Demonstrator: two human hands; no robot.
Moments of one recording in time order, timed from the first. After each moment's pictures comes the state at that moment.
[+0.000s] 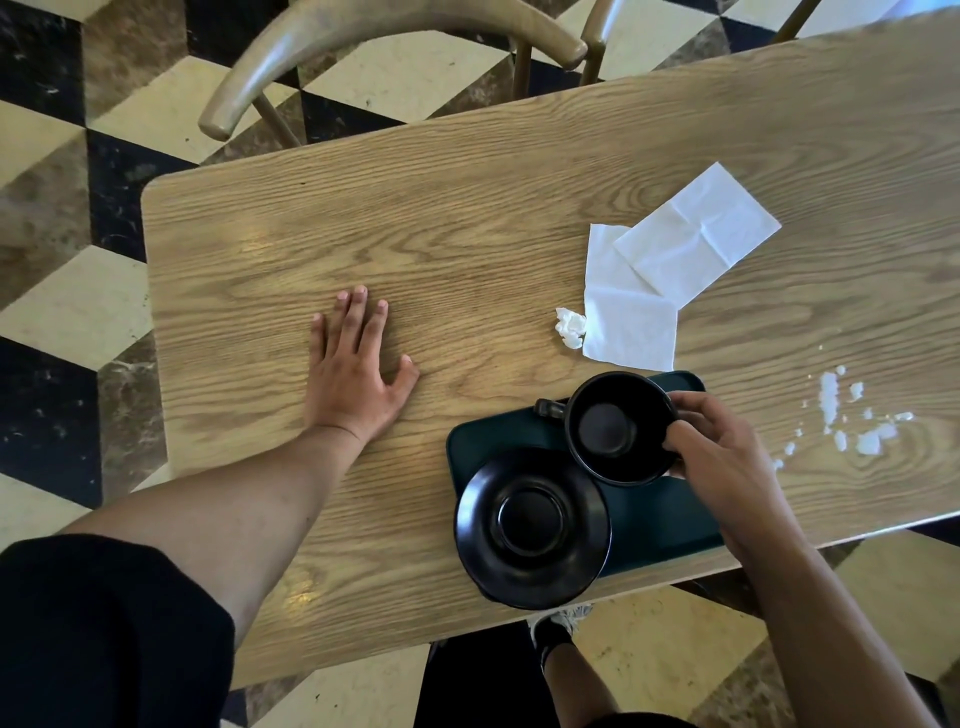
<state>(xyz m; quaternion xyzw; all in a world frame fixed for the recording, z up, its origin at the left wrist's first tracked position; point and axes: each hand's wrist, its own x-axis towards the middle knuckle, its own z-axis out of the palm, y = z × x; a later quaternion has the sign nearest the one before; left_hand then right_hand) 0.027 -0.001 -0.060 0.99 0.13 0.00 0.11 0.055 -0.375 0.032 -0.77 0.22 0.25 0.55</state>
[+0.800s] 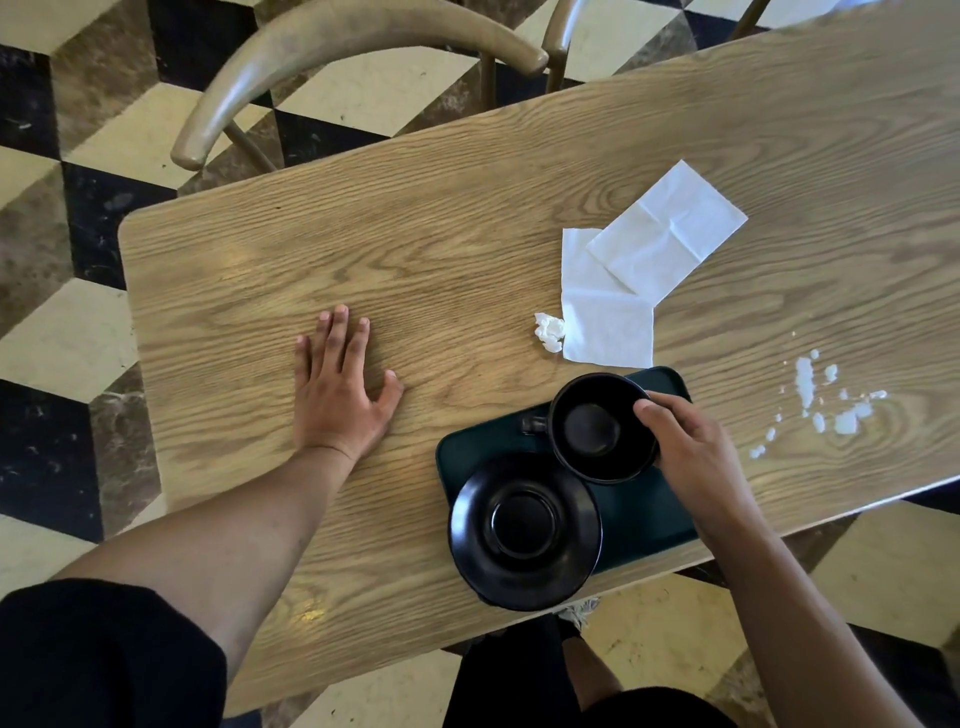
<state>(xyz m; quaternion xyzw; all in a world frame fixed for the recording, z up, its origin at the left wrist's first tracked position) 0.024 0.001 -0.066 0.99 0.13 0.00 0.11 0.050 -0.369 0.028 -0.77 0.22 0.24 0.54</state>
